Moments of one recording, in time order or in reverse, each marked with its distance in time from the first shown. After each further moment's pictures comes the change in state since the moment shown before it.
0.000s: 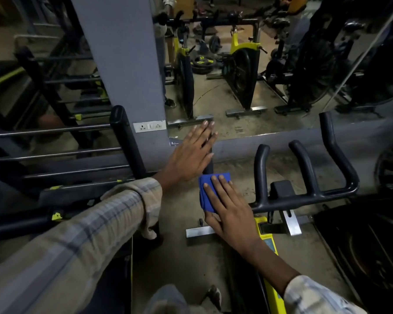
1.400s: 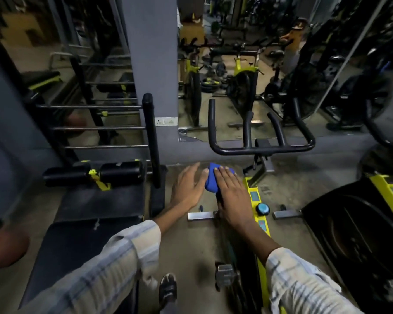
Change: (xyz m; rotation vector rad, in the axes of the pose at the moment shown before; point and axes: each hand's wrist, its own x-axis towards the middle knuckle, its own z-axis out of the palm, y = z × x) left_hand -0.267 0.230 -0.125 -0.789 0.047 -0.834; right_hand -0.162 -0.124 -0.115 0.044 -0.089 0.120
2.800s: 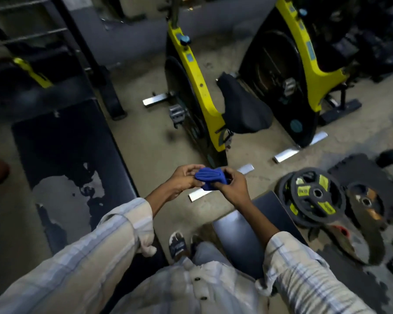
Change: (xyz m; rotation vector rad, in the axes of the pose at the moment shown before) left_hand -0.617 -0.057 0.079 -0.369 -0.900 -0.388; right_hand -0.667 -0.177 -0.112 0.893 -0.068 1.005
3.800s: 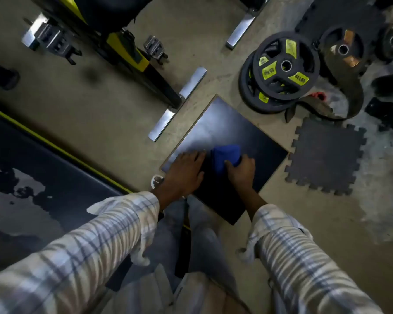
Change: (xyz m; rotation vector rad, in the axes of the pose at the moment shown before) left_hand 0.041 -0.138 0.233 1.433 -0.478 0.367; right_hand -0.116 0.282 -0.074 -0.161 0.414 0.800
